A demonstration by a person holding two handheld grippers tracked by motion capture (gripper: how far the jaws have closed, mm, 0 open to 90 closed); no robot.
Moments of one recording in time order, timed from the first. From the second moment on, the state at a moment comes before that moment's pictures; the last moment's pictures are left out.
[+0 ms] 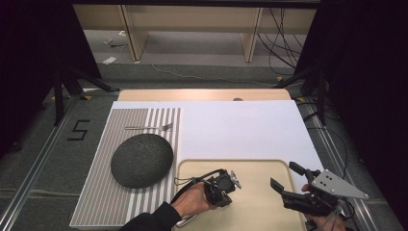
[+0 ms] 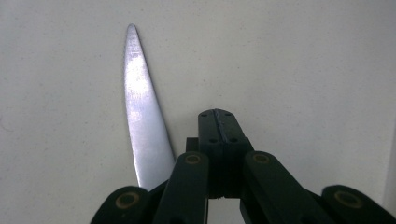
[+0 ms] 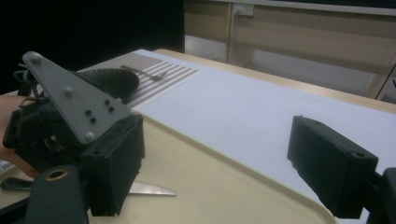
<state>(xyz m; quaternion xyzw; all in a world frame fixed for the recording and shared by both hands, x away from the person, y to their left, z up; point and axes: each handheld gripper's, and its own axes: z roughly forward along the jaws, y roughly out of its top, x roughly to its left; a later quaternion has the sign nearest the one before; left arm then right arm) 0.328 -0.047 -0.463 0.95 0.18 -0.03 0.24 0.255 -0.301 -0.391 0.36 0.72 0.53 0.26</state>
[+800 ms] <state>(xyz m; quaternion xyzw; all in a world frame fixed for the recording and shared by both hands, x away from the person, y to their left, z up) 0.356 -0.019 -0.463 0.94 0.26 0.01 0.23 0.254 -0.301 -0.391 0.36 0.72 0.53 0.26</state>
